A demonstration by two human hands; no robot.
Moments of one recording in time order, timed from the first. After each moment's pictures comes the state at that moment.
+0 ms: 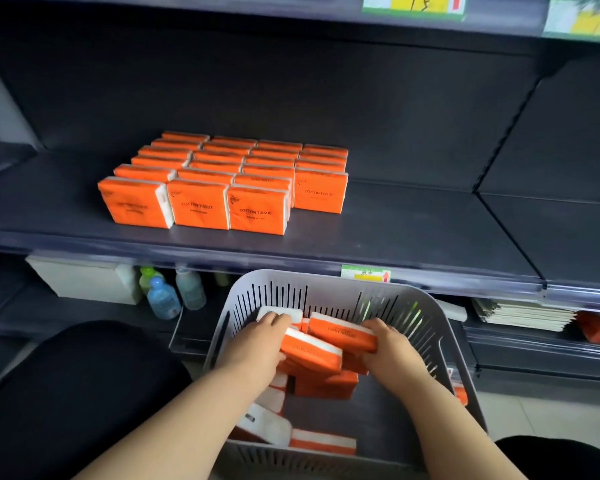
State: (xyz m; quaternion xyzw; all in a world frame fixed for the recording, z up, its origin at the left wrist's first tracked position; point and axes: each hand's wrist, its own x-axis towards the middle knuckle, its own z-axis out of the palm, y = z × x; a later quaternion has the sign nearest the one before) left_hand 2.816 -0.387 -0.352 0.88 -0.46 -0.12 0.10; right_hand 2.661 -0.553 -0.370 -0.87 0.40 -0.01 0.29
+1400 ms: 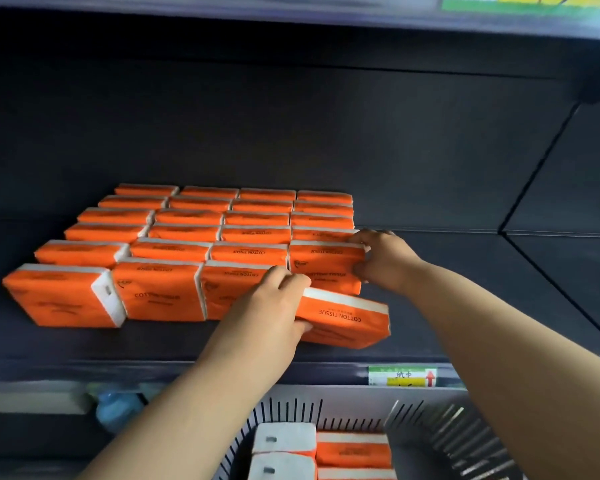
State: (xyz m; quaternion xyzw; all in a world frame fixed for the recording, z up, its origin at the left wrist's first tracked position) left_hand 2.926 -0.490 -0.249 0.82 -0.51 0.03 0.25; right_hand 2.863 -0.698 -0.248 -0.90 0.36 -0.08 0.25
